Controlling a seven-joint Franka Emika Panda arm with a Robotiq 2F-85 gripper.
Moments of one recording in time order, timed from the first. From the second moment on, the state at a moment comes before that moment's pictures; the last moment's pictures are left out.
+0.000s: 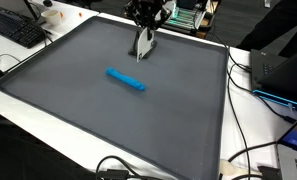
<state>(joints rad) 0.14 0.20 0.12 -1.98 -0.02 2.14 0.22</state>
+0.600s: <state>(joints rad) 0.16 0.36 0.11 -1.85 -0.07 2.15 0.14</state>
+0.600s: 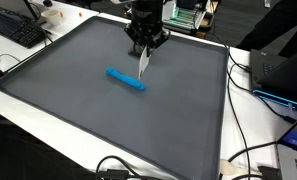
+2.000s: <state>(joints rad) 0.18 0.57 0.06 -1.67 -0.10 2.15 0.14</state>
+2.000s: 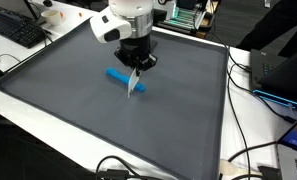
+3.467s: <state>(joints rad) 0.19 0.62 0.05 -1.61 -0.10 2.10 0.16</state>
